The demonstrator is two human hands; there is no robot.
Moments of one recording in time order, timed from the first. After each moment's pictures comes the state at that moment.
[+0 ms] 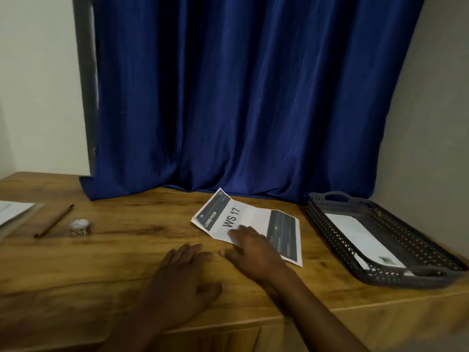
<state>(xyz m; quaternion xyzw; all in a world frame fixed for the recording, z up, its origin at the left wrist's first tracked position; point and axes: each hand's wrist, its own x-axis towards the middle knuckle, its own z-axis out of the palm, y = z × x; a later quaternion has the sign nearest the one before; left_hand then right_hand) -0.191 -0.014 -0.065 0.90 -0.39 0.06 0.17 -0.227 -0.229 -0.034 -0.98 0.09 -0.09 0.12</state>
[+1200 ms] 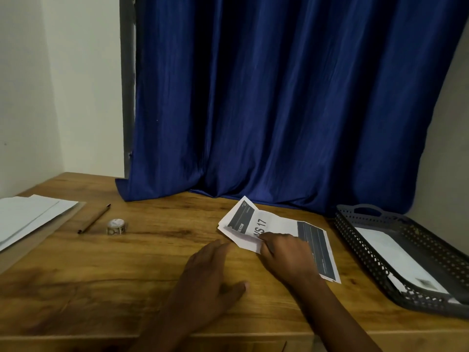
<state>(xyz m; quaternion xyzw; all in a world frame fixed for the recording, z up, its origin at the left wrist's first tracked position) -0.200 -0.009 -0.050 0.88 -0.37 0.10 0.29 -0.221 -0.240 -0.022 -0.97 0.07 -0.23 -0.04</state>
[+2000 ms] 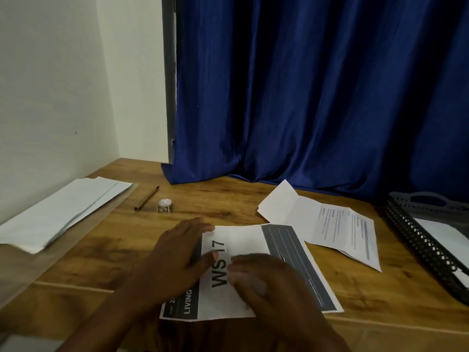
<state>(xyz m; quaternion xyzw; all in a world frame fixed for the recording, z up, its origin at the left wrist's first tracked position) -0.202 0.114 -0.017 0.92 -0.29 0.06 0.26 -0.287 -0.103 -0.036 -0.95 -0.12 -0.17 0.25</state>
